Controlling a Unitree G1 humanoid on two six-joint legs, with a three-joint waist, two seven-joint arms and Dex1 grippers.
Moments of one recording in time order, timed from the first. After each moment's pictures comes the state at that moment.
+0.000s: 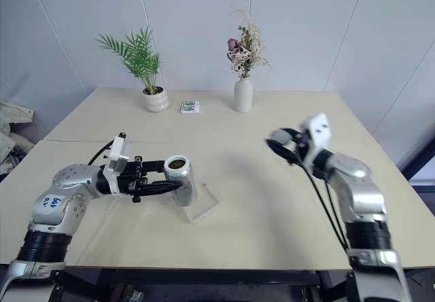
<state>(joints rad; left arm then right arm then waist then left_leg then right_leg) -0.61 0.65 0.10 0.06 -0.53 0.33 -1.22 -0.66 -0.59 -0.19 0.31 0.33 0.22 0.76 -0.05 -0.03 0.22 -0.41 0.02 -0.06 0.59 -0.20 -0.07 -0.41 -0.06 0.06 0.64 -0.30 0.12</state>
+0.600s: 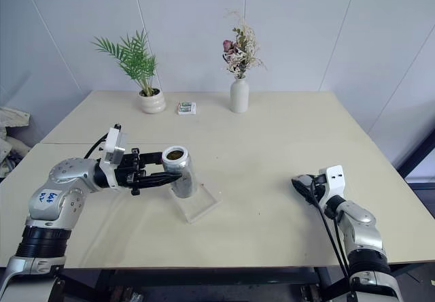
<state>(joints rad) -0.65 0.65 0.12 0.06 -0.53 0.35 -1.20 -0.59 -0.50 -0.25 0.70 0.30 0.04 0.71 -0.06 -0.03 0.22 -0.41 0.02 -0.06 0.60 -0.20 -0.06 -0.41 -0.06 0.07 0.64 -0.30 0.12</state>
